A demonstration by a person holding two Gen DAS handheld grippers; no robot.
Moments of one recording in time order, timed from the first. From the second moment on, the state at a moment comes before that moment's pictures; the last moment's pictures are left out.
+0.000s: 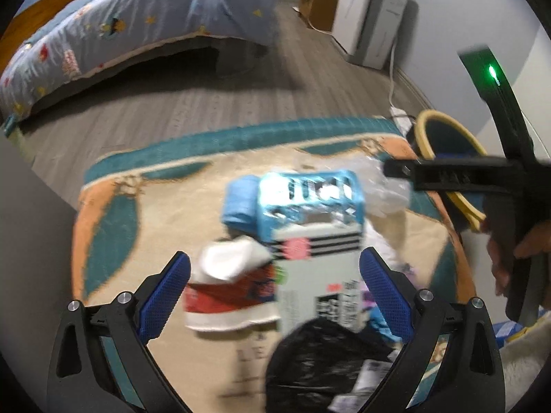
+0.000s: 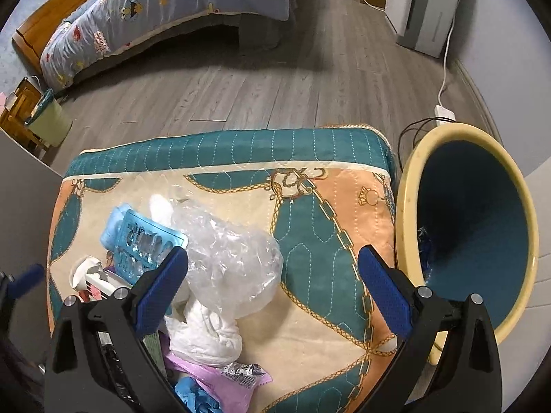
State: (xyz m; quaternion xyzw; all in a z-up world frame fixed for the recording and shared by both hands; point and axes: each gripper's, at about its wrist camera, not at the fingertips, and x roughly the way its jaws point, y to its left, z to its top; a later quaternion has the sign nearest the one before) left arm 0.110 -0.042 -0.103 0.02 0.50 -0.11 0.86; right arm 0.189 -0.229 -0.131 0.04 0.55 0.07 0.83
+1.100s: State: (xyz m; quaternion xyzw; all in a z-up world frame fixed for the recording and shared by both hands) left arm 0.123 -0.071 -0.133 0.07 0.53 -0.13 0.83; right arm 0.186 -0.219 -0.151 0.03 0.60 0.14 0.79
